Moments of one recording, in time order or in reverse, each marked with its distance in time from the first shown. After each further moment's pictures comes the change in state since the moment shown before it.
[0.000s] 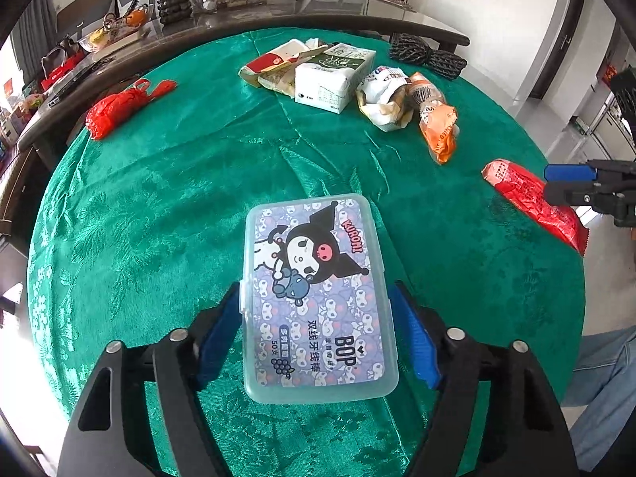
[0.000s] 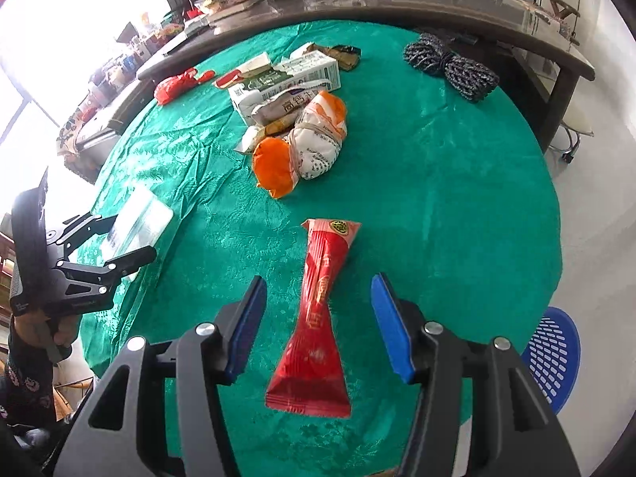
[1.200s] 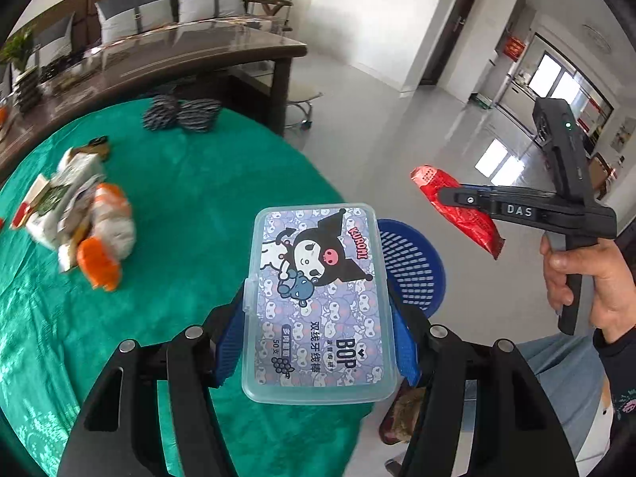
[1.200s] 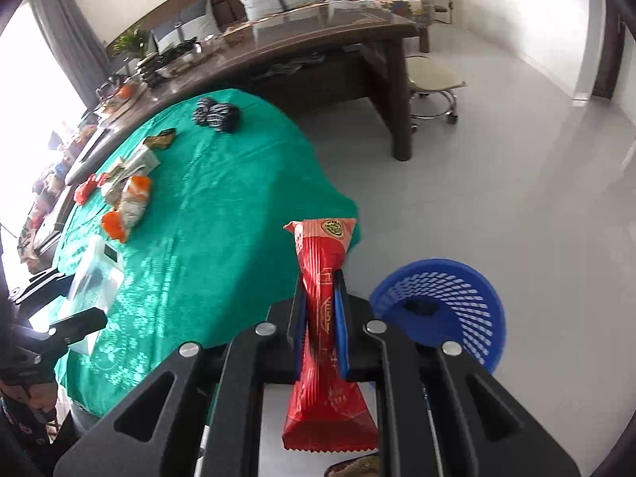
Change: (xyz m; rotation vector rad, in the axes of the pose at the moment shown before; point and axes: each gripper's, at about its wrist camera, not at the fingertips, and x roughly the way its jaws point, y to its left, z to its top) left arm -0.015 -0.251 0.055 0.226 -0.078 -0.337; right arm -0.110 -0.215 -0.125 0.373 -0.244 -0.168
